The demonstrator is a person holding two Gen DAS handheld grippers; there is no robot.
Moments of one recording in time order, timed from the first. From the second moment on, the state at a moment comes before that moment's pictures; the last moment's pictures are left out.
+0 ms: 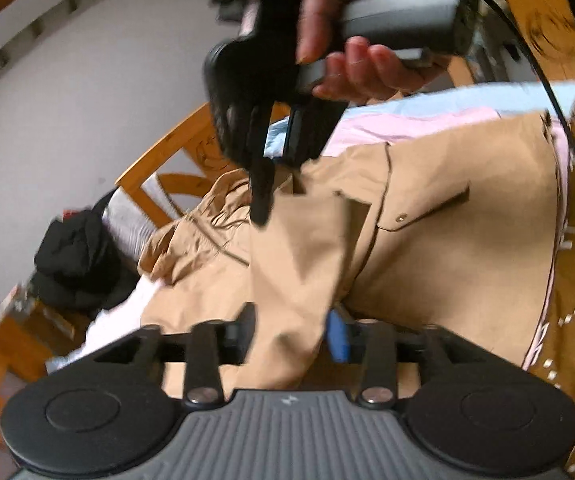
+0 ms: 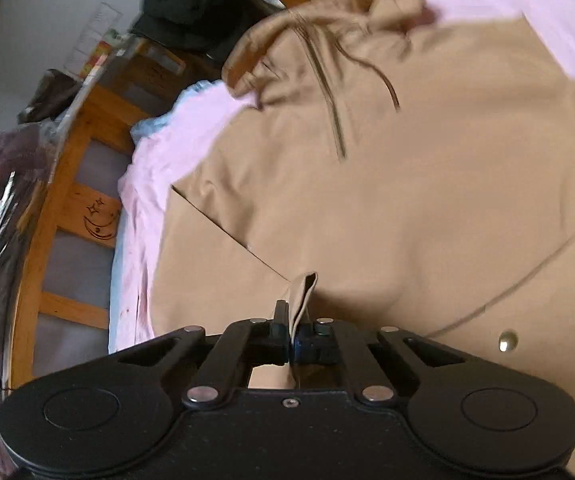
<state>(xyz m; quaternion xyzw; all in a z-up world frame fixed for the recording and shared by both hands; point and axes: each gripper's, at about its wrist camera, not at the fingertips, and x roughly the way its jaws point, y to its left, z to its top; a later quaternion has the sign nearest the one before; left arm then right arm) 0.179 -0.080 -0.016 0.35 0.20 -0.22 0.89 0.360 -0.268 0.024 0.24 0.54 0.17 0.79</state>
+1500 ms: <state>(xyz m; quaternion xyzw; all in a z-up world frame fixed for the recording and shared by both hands) 0.341 -0.040 -0.042 0.37 0.24 -0.04 0.90 0.403 -0.414 0.208 0.34 0.20 0.13 0.91</state>
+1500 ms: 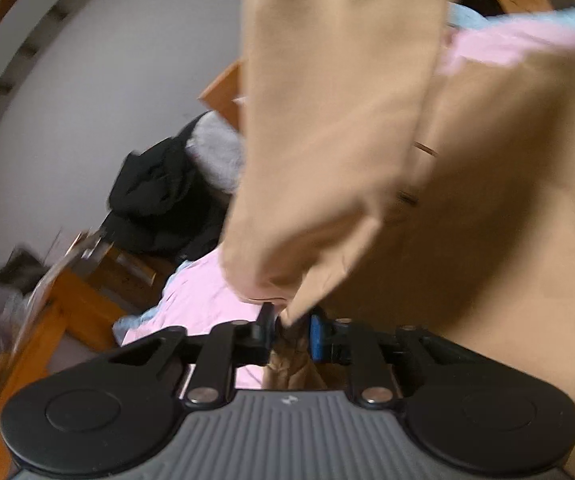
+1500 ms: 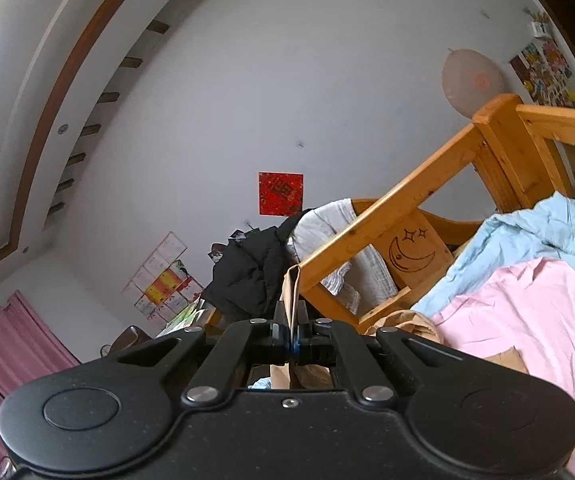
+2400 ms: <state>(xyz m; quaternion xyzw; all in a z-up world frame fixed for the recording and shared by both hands) 0.313 0.153 -0.027 -0.07 0.36 -0.03 0.93 0.392 -0.384 -0.012 0.15 0.47 0.08 0.87</state>
